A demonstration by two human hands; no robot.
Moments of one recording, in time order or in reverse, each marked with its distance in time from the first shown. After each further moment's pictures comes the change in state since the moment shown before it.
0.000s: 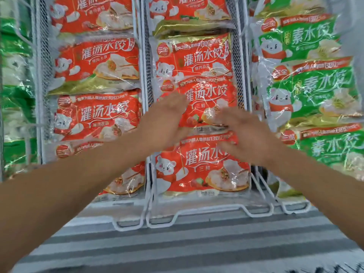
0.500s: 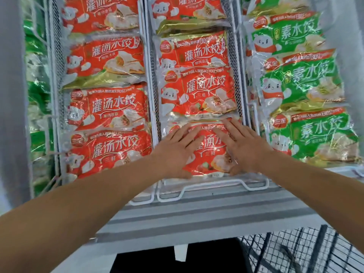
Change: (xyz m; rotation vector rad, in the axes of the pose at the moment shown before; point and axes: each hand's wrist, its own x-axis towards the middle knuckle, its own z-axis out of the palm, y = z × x) left_hand -0.068 0.027 0.062 0.306 -0.426 0.141; right_hand -0.049 -0.022 0.030 -0.344 -0.500 0.147
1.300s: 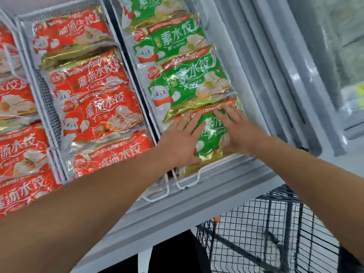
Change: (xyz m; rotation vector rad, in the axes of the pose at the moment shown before) left_hand 0.172 0.195 -0.106 0.117 0.080 0.122; right_hand -0.104 0.214 0.077 0.463 0.170 0.313
